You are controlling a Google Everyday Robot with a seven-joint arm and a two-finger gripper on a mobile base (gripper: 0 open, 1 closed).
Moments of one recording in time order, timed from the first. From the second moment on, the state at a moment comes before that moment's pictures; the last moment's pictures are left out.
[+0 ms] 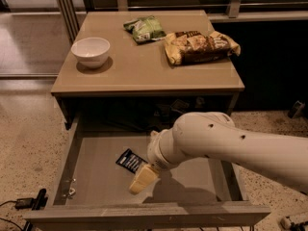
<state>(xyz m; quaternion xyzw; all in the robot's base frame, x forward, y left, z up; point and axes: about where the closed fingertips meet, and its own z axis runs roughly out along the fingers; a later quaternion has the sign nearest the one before) 0.451 0.029 0.678 -0.56 0.77 0.15 0.26</state>
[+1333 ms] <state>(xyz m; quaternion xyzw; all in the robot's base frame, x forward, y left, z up) 0.479 0.062 0.572 -0.54 0.79 0.12 0.24</state>
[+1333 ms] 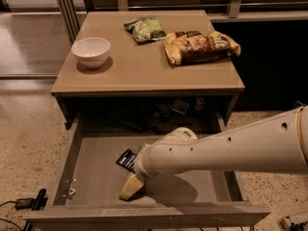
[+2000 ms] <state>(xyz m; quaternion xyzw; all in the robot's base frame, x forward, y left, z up) 0.479 0.062 0.572 -0.54 0.79 0.12 0.24</state>
